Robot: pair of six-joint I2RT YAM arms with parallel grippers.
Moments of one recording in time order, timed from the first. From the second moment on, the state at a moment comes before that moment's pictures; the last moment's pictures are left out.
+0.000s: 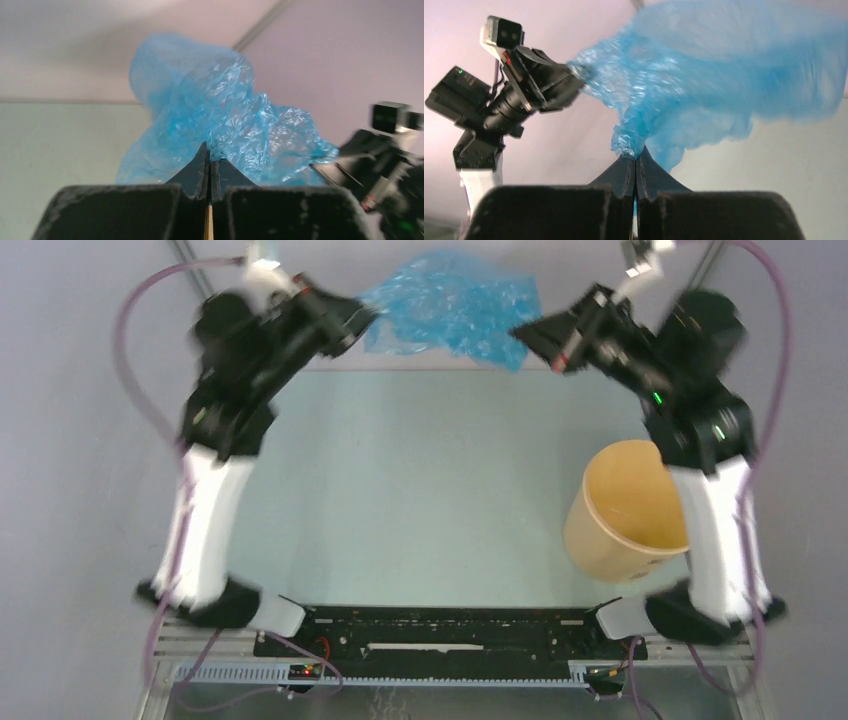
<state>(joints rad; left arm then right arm) -0.38 1.65 2.29 -0.68 0.21 -0.77 0.35 1.58 2.31 -0.76 -0.41 0.65</state>
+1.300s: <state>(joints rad) -0.56 1.08 1.82 -0.58 0.02 -0.68 0.59 1.15 1.91 -0.69 -0.26 0.54</state>
